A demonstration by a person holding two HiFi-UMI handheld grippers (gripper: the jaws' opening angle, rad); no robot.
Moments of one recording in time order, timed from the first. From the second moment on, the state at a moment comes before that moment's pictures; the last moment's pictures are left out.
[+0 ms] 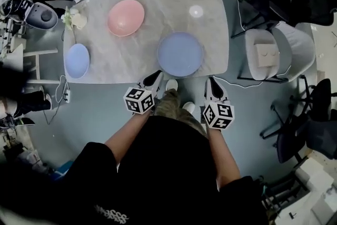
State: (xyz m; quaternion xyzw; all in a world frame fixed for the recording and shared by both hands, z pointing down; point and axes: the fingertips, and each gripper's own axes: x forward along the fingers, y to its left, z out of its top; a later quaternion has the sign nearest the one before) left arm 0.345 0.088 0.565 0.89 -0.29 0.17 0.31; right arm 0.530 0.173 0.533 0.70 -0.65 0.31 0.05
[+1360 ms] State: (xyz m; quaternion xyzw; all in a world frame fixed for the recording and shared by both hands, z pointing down) left arm 0.334 -0.001 0.758 0.80 -0.27 0.32 0.44; right arm 0.551 0.072 0.754 0.63 -0.56 0.50 0.21
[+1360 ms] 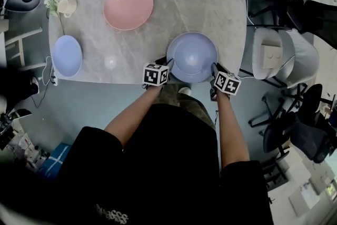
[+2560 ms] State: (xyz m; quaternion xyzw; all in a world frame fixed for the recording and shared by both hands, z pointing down) left arm 0.322 -0.007 0.724 0.79 -0.31 0.30 0.44; right arm 0.547 0.062 0.739 0.60 -0.58 0.52 0.19
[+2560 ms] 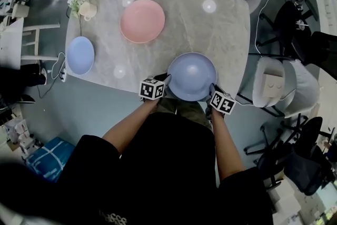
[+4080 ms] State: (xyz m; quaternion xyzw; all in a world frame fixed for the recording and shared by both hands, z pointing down) left arm 0.011 -0.106 0.689 0.82 -0.27 0.25 0.43; right arm 0.236 -0.033 0.692 0.64 -0.57 0.50 0.13
